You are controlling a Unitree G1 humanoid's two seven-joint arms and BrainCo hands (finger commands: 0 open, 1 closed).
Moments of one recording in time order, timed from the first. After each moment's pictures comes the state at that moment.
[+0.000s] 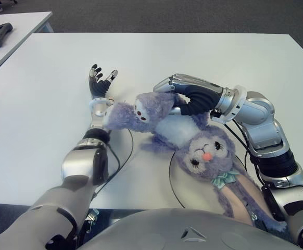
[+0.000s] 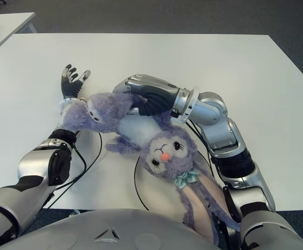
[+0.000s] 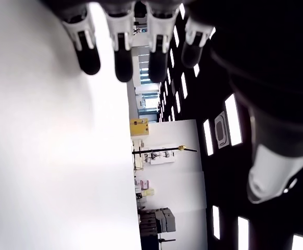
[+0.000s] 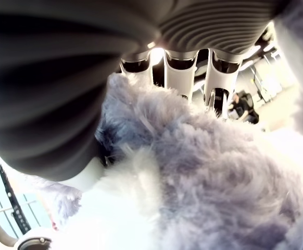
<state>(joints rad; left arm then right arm) -0.70 0.13 0.26 1.21 0.06 -0.40 0.31 -0.44 -0.50 0.26 -0.34 -0.11 -0.21 0.69</state>
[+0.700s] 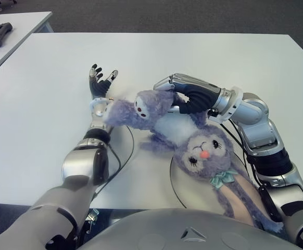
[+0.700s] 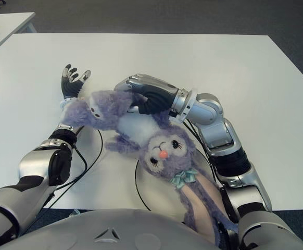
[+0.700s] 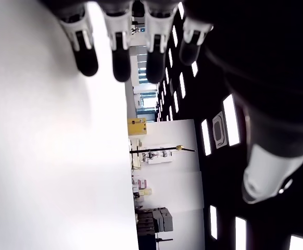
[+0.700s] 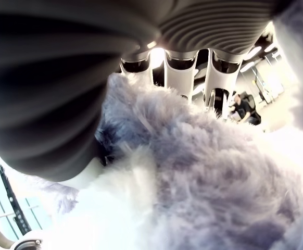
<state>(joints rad) -0.70 0.13 0.26 1.21 0.06 -0.41 0.31 -0.44 -0.47 0.26 -0.26 -0.12 -0.27 0.64</state>
